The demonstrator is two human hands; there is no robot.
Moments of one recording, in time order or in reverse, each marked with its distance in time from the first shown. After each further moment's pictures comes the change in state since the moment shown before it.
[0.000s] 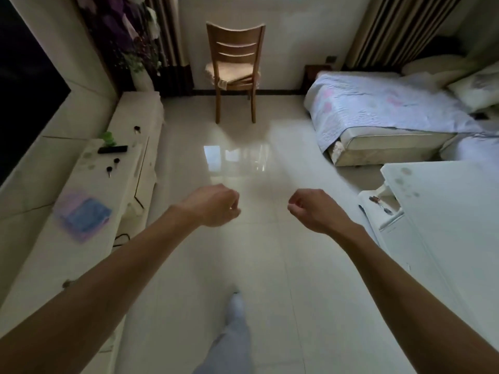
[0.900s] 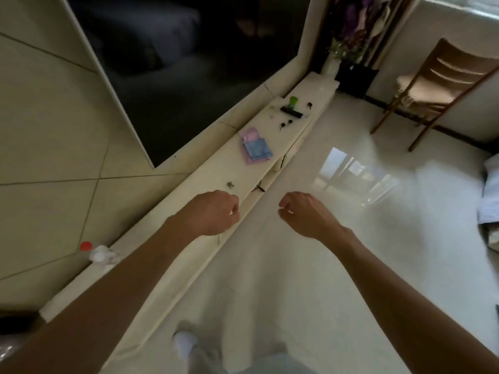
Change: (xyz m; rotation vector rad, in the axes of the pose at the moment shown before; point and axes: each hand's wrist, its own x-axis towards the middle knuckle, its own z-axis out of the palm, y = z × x) left_hand -0.466 -0.193 0.150 -0.400 0.109 -0.681; right_hand -0.152 -0.405 0.213 -0.159 -0.357 -0.686
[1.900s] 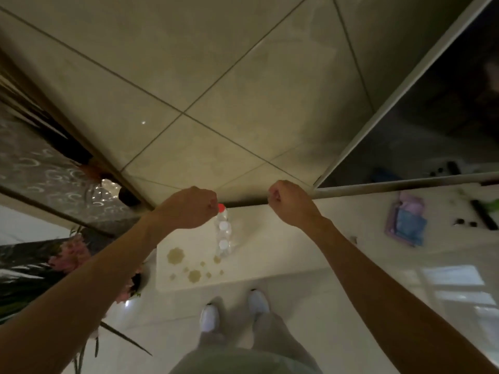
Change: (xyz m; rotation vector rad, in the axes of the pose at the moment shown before) left_hand -0.156 -0.343 0.027 -0.394 0.155 -0.768; right_hand 0.235 -0.350 0.154 -0.065 -0.307 -0.662
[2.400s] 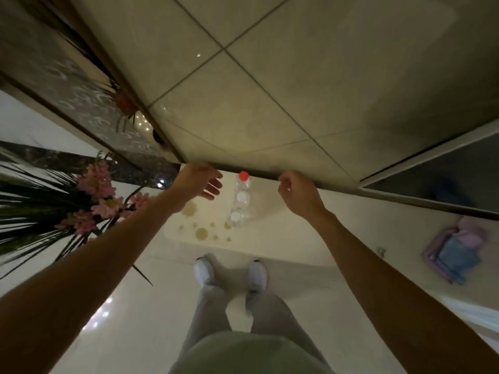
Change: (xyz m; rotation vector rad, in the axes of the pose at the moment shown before) left_hand 0.036 -0.035 0.075 -1.190 0.200 -0.598; right_hand 0.070 0.042 0.091 0.132 -0.190 -0.037
